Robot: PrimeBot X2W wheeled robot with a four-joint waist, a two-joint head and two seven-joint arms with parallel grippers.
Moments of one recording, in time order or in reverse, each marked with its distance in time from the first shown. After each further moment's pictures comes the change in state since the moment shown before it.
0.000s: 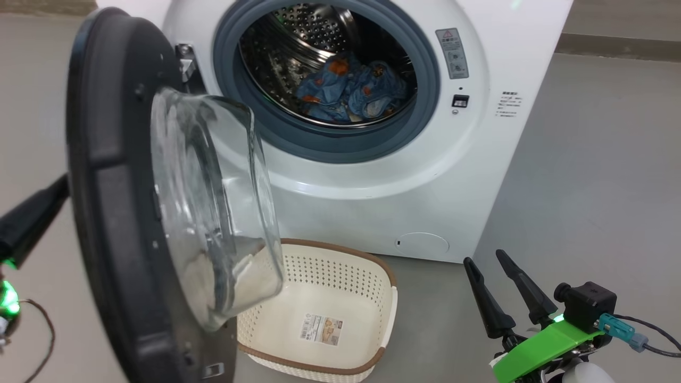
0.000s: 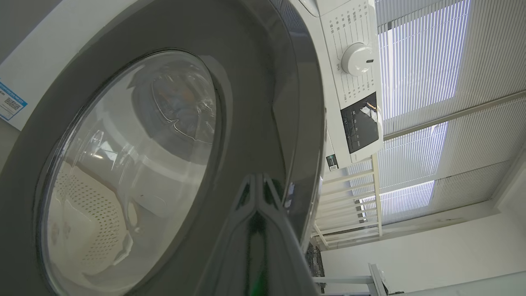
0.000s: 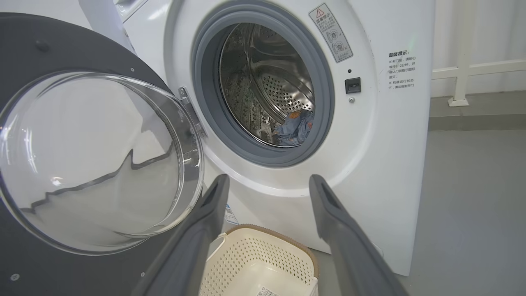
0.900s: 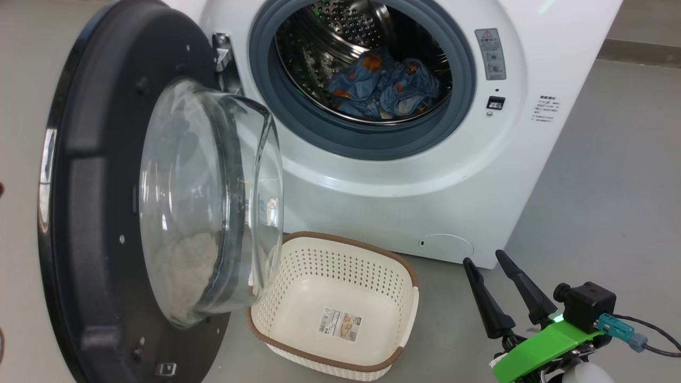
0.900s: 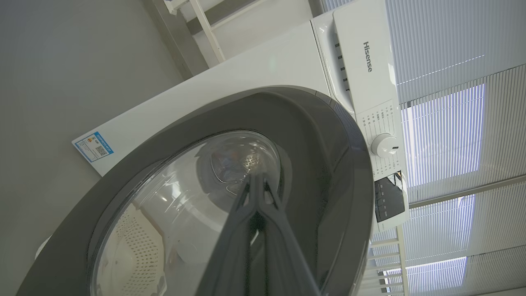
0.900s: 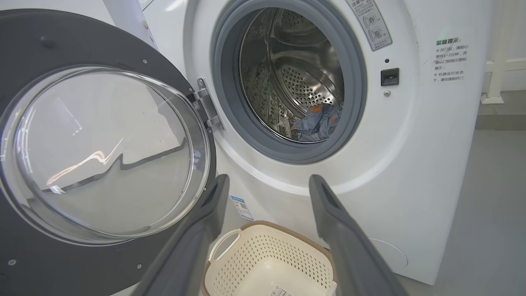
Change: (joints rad) left arm -0.027 0.040 0.114 0.261 0.037 -0.131 -0.126; right arm 0.000 -0.002 0.003 0.001 0.000 0.000 0.000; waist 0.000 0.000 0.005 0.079
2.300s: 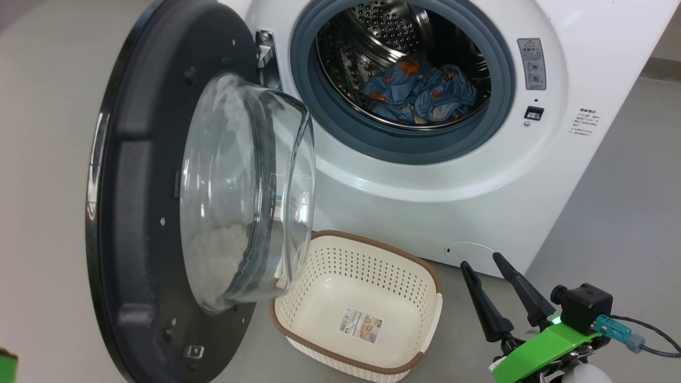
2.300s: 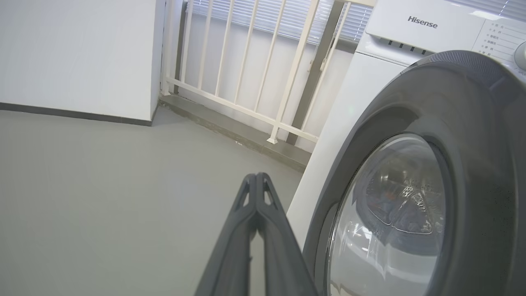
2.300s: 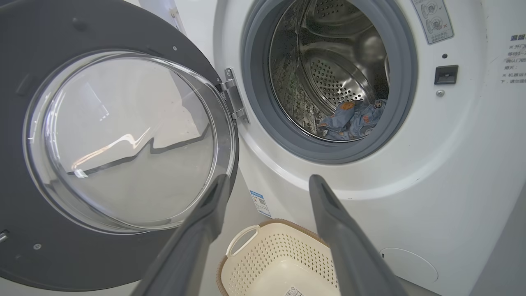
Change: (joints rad) left arm 0.330 -0.006 -0.120 -0.013 0.750 -0.360 -0.695; right arm 0.001 -0.014 0.022 0.001 0.000 0.000 0.000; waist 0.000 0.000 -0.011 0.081
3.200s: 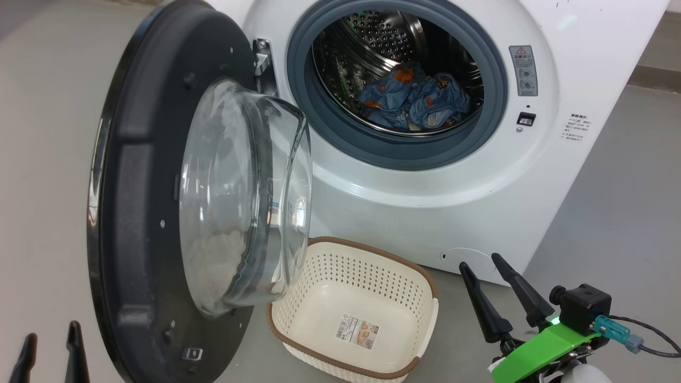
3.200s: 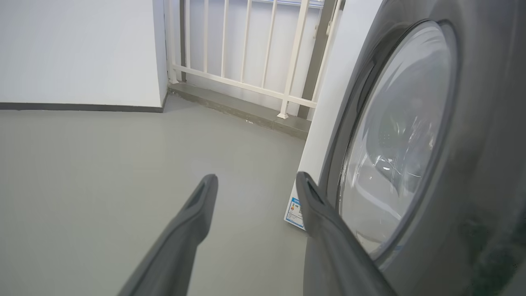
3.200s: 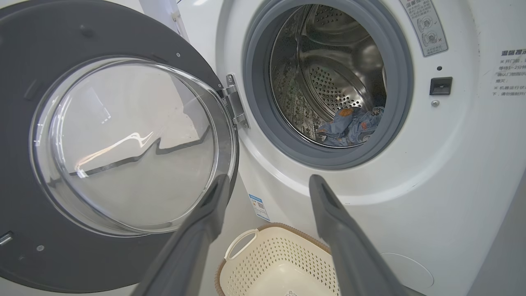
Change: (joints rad) left arm 0.134 -0.154 -0.108 0.118 0.248 0.015 -0.254; right arm 0.000 -0.001 0.005 -0.001 0.000 0.000 0.000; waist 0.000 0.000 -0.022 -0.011
